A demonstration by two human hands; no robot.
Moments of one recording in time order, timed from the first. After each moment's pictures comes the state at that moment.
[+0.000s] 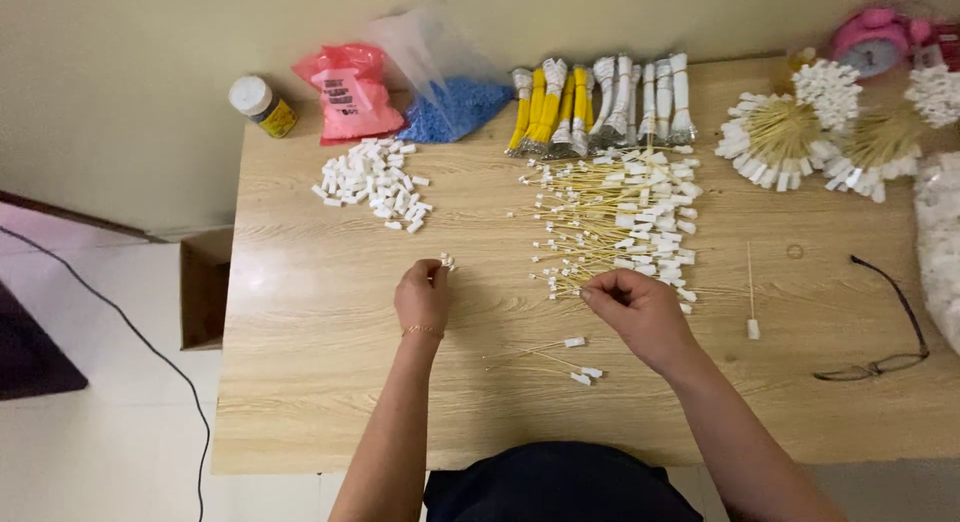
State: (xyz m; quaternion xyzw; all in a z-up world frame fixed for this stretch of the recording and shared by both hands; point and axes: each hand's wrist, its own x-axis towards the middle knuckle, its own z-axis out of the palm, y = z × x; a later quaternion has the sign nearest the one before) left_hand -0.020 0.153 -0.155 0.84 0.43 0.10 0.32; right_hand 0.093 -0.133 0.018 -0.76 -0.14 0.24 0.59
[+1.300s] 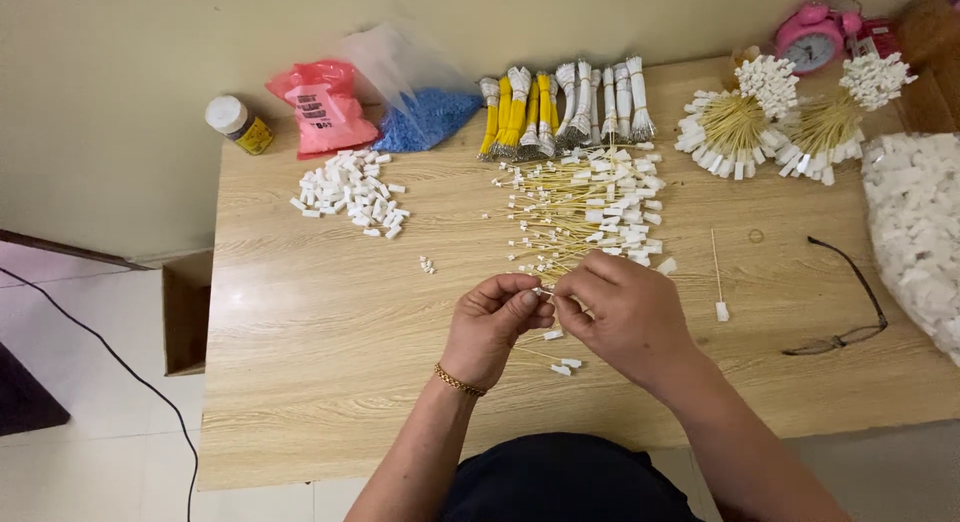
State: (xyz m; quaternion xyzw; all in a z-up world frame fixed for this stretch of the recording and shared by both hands) left_hand -0.015 -0.001 0.011 0.37 0.18 0.09 0.90; right_hand 0.070 -0.138 0.130 -0.81 -0.48 -0.13 0.32
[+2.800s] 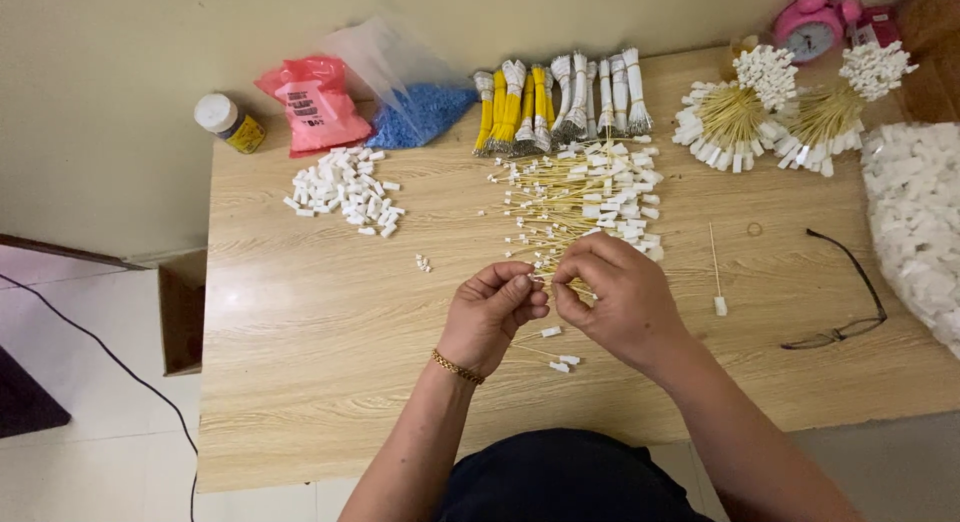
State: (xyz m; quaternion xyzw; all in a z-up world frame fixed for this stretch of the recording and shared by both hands) left_hand -0.001 0.007 0.004 0.33 0.19 0.06 0.92; right_hand 0.088 -0.137 0.109 -0.79 -0.45 -0.07 0.41
